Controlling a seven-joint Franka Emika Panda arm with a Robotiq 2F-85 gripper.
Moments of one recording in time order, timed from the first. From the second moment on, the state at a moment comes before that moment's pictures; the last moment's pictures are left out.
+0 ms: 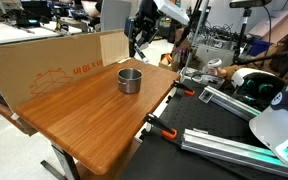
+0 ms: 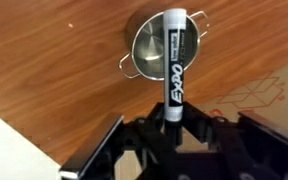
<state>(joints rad) -0.02 0.01 0.02 -2.57 0.51 2.87 -0.14</state>
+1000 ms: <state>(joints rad) 0.02 0.21 0.03 -2.51 0.49 3.08 -0.07</state>
